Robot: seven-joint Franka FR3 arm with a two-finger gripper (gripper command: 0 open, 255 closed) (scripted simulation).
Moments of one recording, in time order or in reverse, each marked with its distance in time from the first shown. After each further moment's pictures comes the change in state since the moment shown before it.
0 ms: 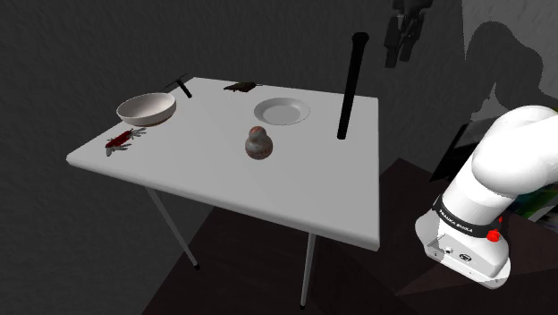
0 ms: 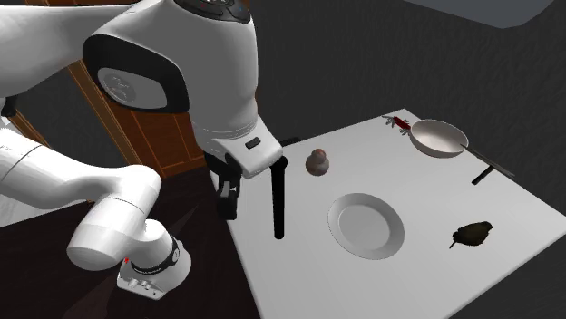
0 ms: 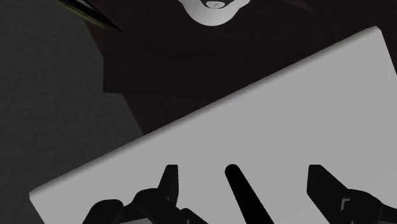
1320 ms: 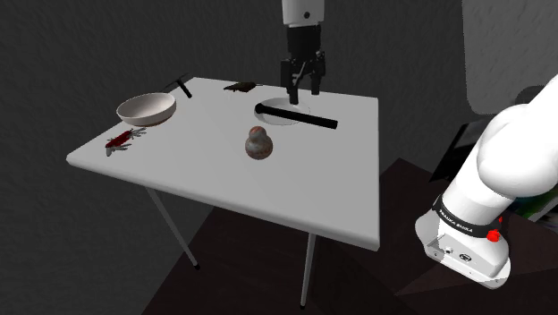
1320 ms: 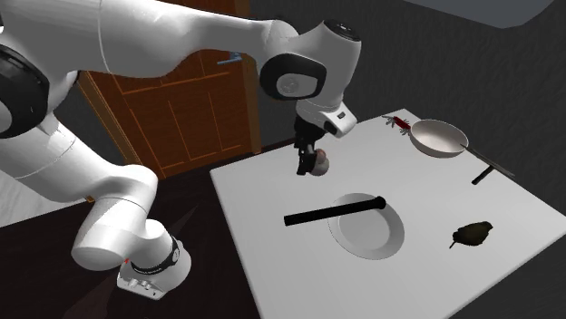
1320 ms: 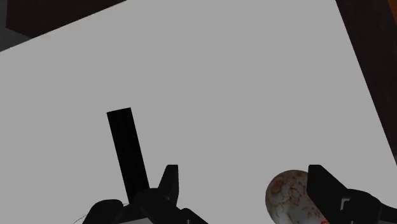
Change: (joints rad) arm 0.113 0.529 0.261 0.236 0.138 0.258 0.264
